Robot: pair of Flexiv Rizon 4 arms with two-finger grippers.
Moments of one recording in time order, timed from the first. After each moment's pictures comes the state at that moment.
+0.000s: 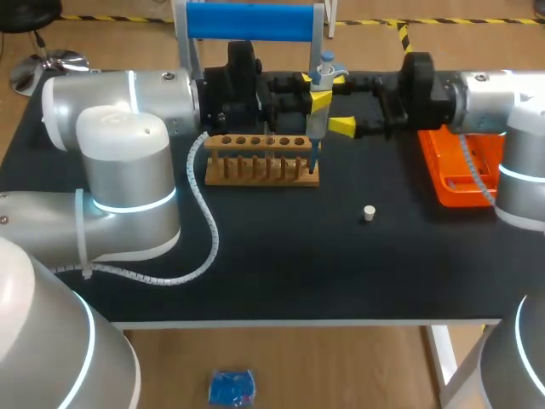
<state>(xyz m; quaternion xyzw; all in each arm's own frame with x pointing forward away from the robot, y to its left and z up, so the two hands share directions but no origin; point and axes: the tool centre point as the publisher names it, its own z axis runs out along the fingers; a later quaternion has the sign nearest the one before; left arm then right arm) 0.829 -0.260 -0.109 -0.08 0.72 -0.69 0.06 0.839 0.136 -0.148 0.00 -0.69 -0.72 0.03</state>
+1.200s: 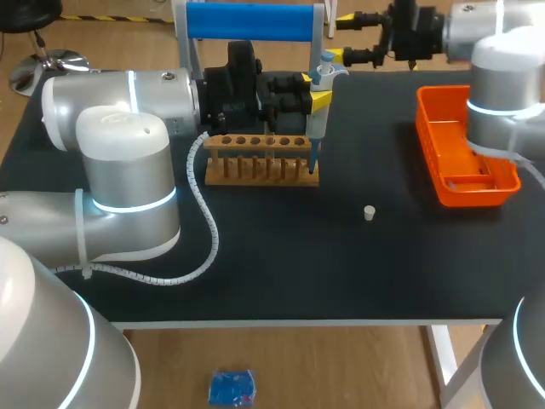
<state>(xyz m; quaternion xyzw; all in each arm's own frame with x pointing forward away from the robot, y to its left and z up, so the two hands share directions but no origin) 0.829 -0.260 -0.109 -0.08 0.72 -0.69 0.06 1.040 0.121 -0.162 -0.09 -0.78 -0.61 -0.11</state>
